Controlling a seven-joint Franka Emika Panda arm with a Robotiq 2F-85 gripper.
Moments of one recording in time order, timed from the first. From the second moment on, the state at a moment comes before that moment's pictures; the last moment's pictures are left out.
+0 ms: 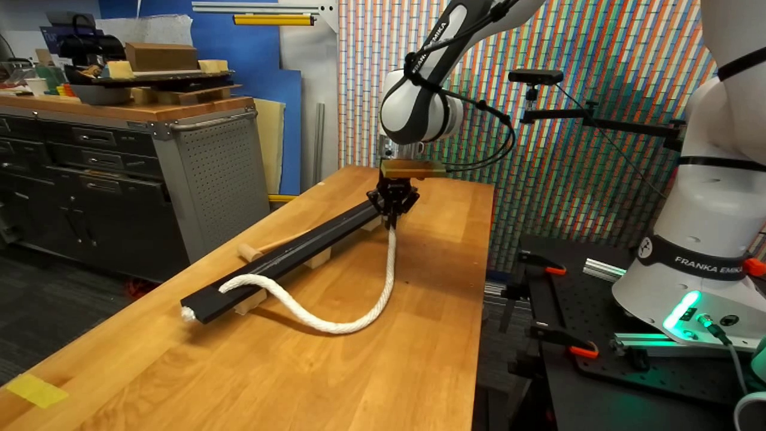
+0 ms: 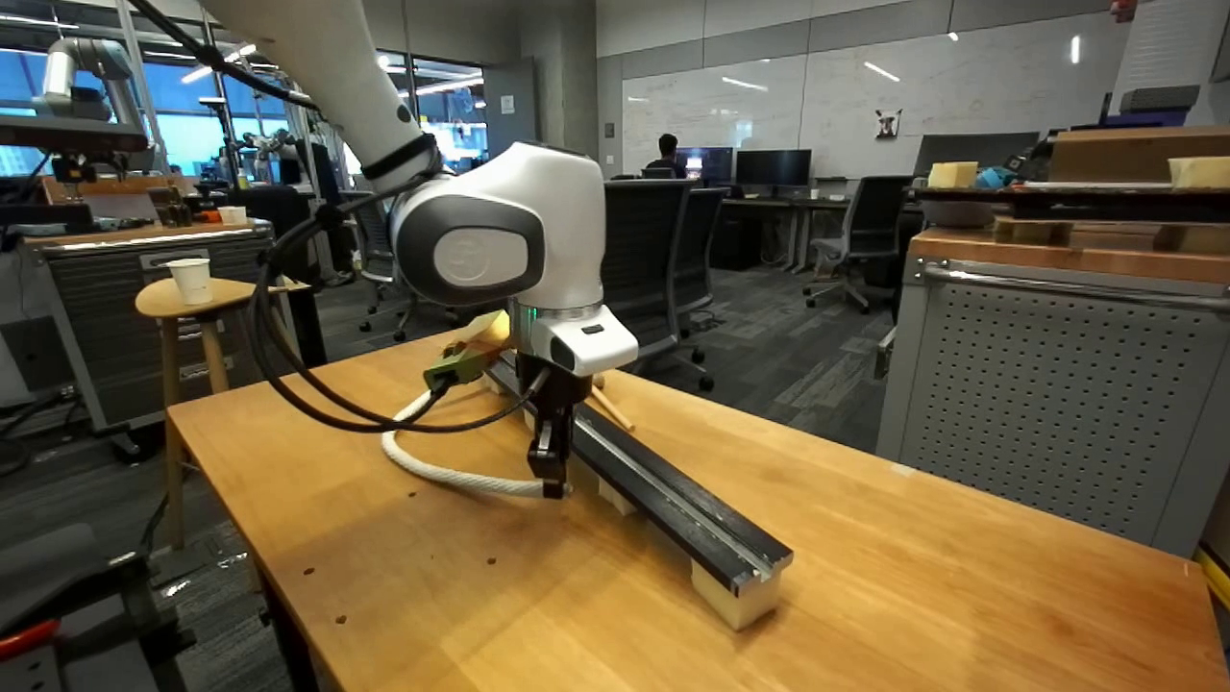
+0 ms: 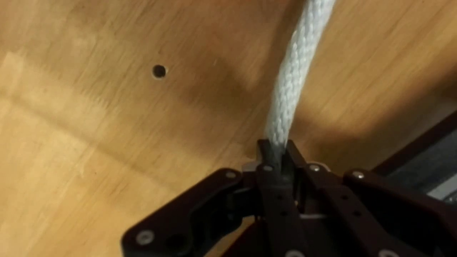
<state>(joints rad) -0.03 0.43 -0.15 -2.21 0.29 2.63 0.53</state>
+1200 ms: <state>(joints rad) -0.09 0.39 -0.27 -2.07 0.29 2.62 0.76</state>
